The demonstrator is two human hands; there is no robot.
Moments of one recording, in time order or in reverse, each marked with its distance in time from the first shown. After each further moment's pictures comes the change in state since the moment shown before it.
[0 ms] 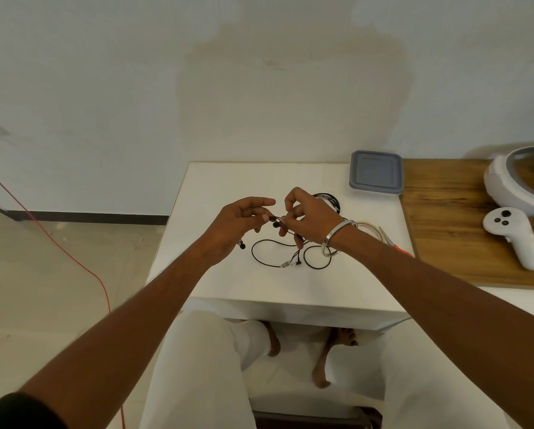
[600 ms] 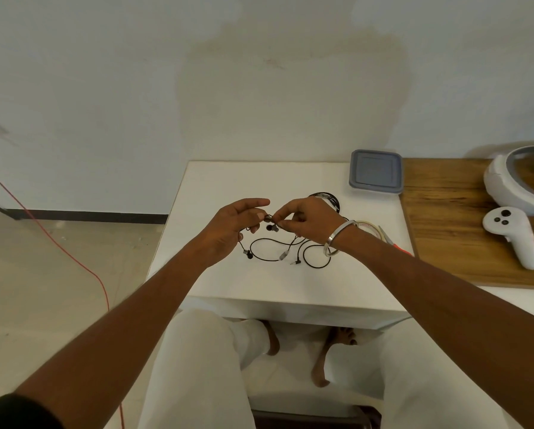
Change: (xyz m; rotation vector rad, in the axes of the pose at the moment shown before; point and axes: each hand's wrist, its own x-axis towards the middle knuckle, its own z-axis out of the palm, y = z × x) left_hand 0.000 -0.009 -0.008 -0.059 0.015 -0.115; right_hand 0.006 0.004 -0.001 -0.224 0.017 -0.114
